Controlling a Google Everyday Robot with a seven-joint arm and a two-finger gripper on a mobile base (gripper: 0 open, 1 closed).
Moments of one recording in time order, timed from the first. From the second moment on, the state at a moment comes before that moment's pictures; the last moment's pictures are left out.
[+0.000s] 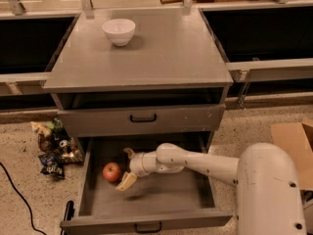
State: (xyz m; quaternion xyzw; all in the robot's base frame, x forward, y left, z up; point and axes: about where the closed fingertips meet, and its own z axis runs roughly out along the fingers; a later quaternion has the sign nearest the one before) arm 0.599 0.151 0.397 -0.59 0.64 0.30 0.39
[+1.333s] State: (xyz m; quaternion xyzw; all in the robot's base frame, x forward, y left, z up) arm 0.606 0.182 0.370 -0.62 0.61 0.31 0.38
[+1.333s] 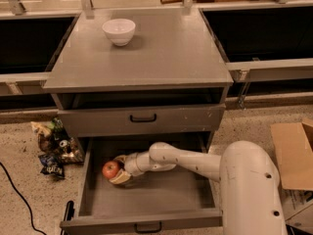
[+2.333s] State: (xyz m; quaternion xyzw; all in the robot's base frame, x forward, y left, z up) arm 0.562 0.111 0.461 -0.61 0.57 0.33 0.45
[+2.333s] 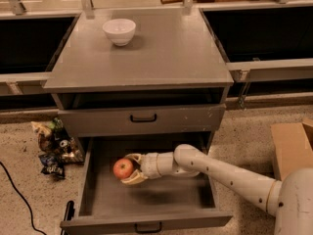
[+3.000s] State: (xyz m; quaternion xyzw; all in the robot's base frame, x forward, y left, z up) arm 0.544 0.102 0.493 -0.60 0.56 0.35 0.46
